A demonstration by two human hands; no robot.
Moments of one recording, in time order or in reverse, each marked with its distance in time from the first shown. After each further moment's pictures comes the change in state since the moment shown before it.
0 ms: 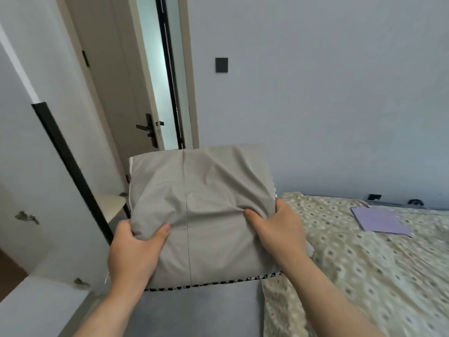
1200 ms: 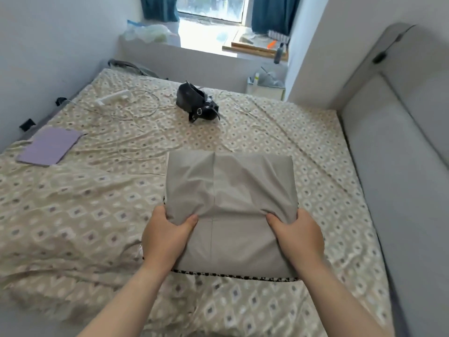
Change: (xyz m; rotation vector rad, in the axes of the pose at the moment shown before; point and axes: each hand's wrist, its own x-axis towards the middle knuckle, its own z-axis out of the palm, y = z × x) left_hand -0.392 0.069 0.318 -0.008 -1.743 0.538; right_hand -0.316 0.271 -0.210 -0.239 1.164 1.329
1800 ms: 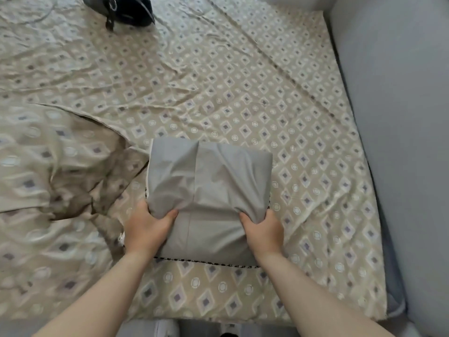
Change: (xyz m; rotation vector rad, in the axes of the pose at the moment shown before) left_hand 0.005 -0.186 0.282 0.215 -0.169 -0.102; right_hand 0.083 0.301 0.154 0.088 -0.081 0.359
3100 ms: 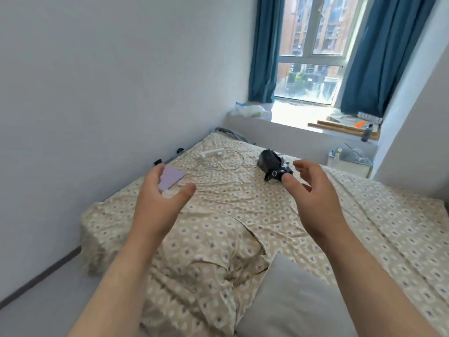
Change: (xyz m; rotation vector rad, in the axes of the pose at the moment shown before) left_hand -0.205 0.197 -0.483 -0.416 0.639 0.346; right_hand -0.306 -0.416 -0.212 0.379 -0.359 -1.065
